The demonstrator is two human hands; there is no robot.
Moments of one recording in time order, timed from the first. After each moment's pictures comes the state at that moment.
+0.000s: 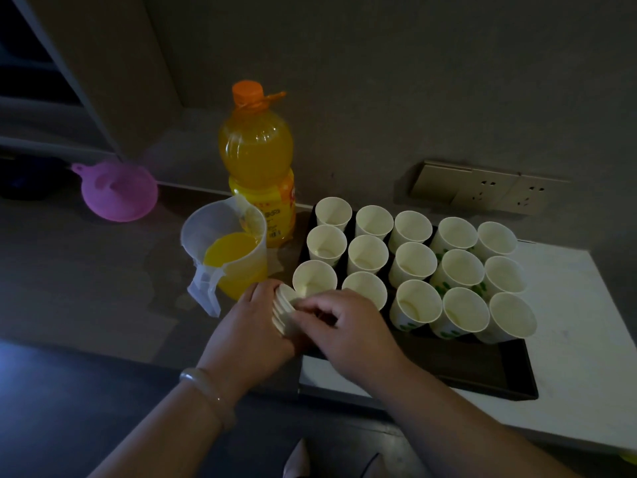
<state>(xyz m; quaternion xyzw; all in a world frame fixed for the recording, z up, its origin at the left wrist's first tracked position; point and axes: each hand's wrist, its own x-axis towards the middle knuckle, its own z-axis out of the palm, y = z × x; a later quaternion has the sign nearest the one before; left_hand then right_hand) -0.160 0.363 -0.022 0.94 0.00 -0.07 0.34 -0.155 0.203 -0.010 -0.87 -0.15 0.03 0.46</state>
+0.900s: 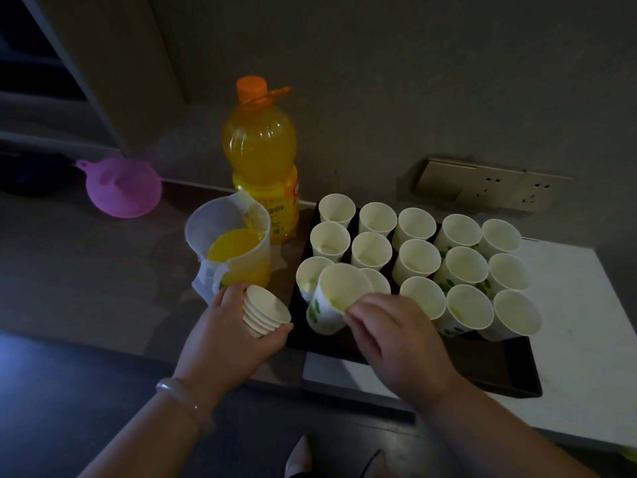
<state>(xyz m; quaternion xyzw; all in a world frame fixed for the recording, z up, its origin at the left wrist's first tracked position) -0.174 0.388 -0.036 0.93 0.07 0.01 0.35 -0.164 0.153 -0.037 -0.90 -0.29 -0.23 0.24</state>
